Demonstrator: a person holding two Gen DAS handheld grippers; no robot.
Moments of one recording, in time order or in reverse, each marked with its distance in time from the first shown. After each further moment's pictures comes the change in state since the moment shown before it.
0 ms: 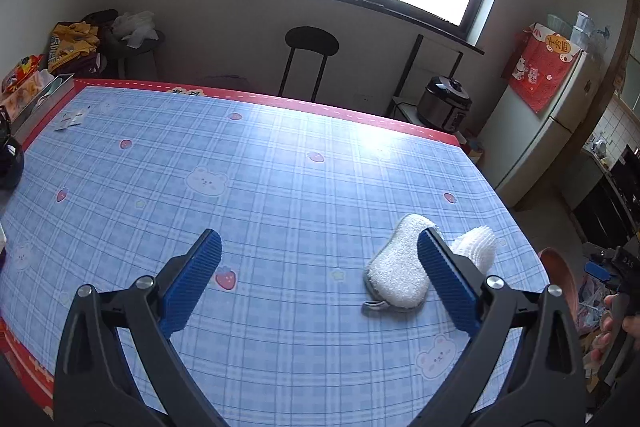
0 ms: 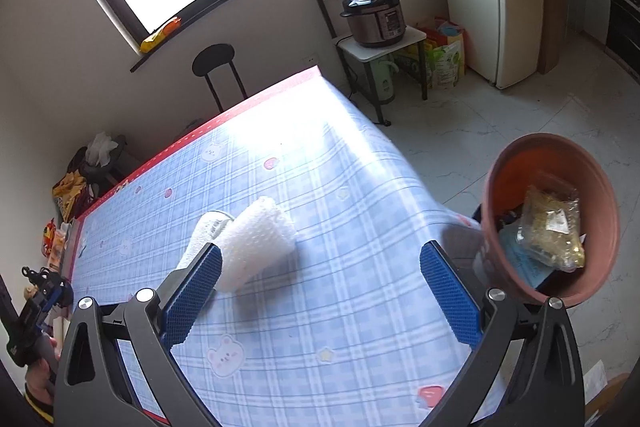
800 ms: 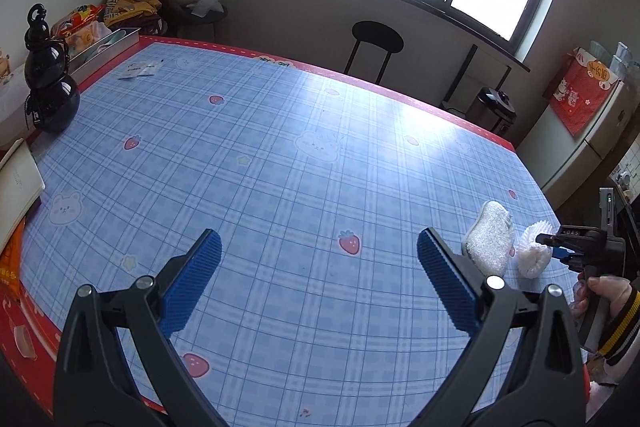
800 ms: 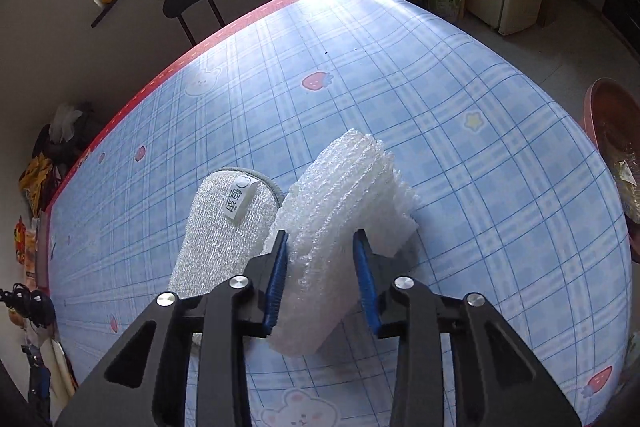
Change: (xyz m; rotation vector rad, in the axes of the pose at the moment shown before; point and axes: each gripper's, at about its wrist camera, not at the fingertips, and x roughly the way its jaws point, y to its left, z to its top) left arm -0.017 0.112 -0.046 -0.114 0.025 0.087; right arm 0.131 0.089 -0.034 0.048 0.187 -0.104
